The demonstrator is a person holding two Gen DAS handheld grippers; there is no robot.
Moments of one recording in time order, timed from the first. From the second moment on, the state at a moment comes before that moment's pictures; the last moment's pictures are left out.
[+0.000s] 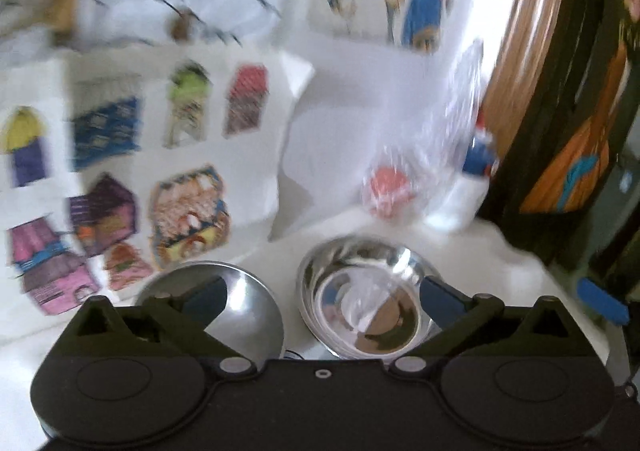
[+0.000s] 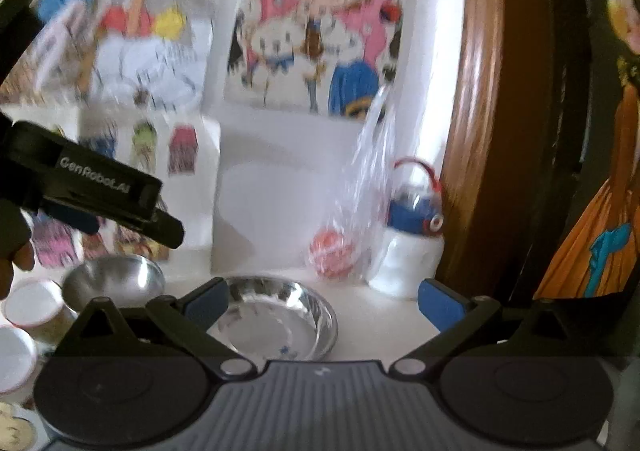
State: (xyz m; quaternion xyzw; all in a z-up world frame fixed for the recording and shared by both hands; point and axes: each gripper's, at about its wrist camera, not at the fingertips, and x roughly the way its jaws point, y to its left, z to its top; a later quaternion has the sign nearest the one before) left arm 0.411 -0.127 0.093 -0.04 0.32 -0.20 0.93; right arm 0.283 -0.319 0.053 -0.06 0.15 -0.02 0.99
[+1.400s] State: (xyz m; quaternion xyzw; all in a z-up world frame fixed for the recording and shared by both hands) left arm 0.215 -0.071 0.004 -0.08 0.34 -0.12 0.93; right arm 0.139 -0.322 -0.013 0.08 0.24 -0.03 0.97
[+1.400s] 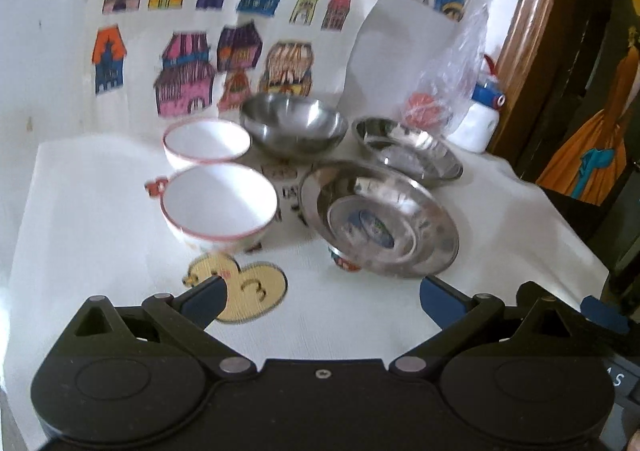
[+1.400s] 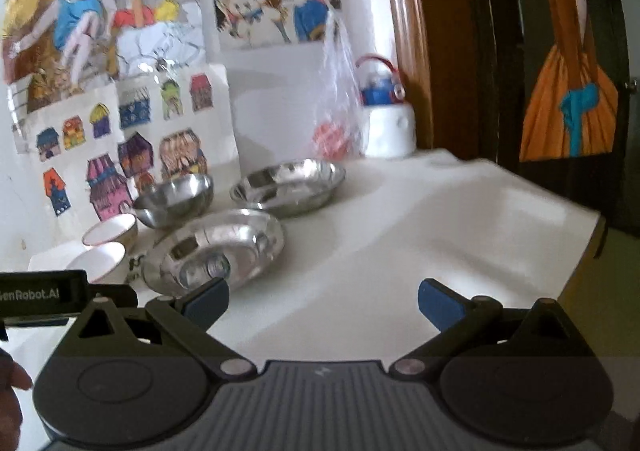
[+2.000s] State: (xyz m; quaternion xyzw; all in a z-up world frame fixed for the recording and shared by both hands) left arm 0.243 -0.090 -0.013 -0.12 0.34 -0.09 0.93; right arm 0.188 -0.346 -0.025 0.16 0.25 -0.02 0.96
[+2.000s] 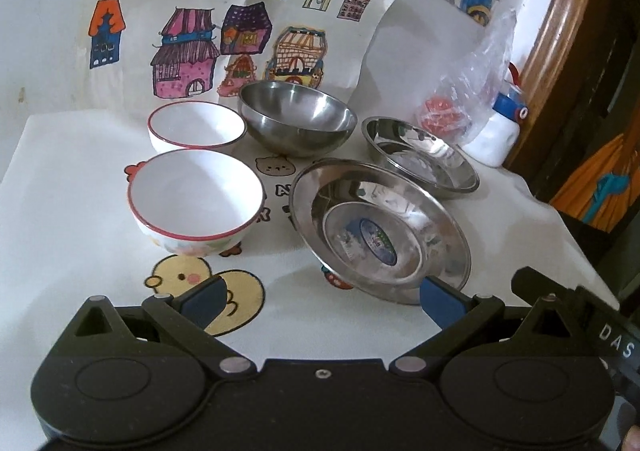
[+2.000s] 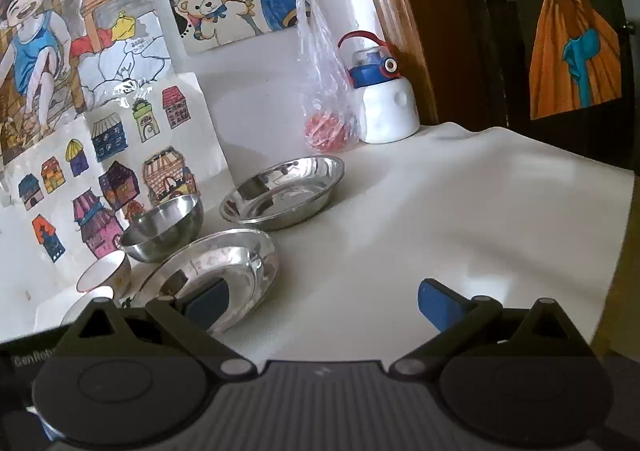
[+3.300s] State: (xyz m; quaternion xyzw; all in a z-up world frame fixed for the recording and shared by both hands) left arm 0.254 -0.090 -0.029 -0.14 0.29 -0.10 0.94; right arm 0.251 -0.342 -0.051 0.23 0.28 0.06 0.93
